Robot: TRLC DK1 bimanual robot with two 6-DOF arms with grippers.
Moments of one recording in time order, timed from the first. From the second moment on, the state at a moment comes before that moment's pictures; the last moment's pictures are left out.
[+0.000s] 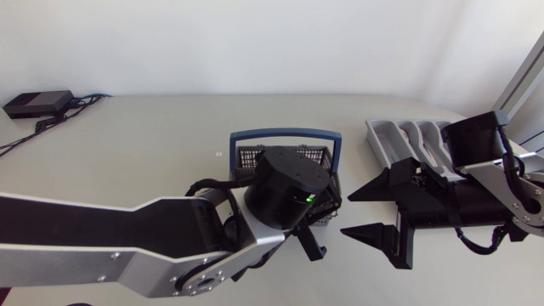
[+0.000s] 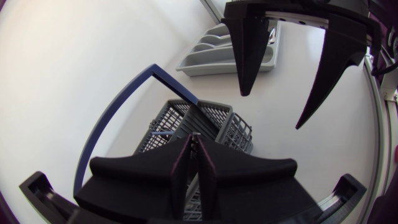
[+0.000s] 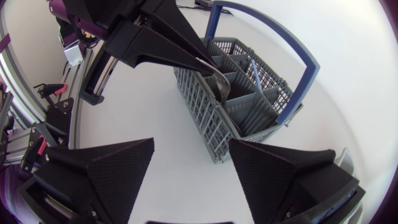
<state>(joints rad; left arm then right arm) -1.08 1.67 0.91 0.21 -0.44 0.45 0.22 1.12 0.61 -0.45 -0.62 -0.78</state>
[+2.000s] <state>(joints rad) -0.65 1.49 1.34 -0.50 0.32 0.08 0.66 0.98 0.62 -0.06 0.07 -0.50</state>
